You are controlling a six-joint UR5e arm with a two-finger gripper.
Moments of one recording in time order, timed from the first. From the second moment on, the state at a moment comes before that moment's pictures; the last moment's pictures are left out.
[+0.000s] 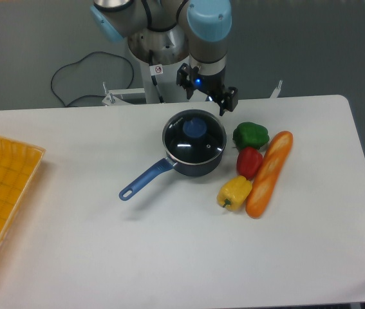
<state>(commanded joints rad) 2.61 -1.49 -1.99 -1.27 1.62 1.14</state>
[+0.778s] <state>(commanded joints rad) 2.58 -1.56 -2.03 -1.11 1.59 1.09</state>
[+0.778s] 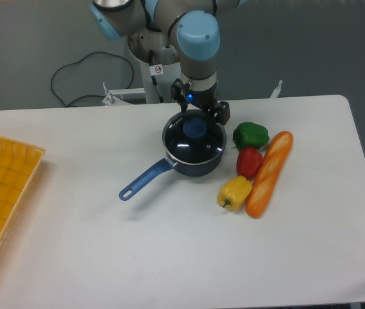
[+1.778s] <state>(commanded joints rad) 2.58 -1.57 -2.07 -1.10 1.56 1.12</state>
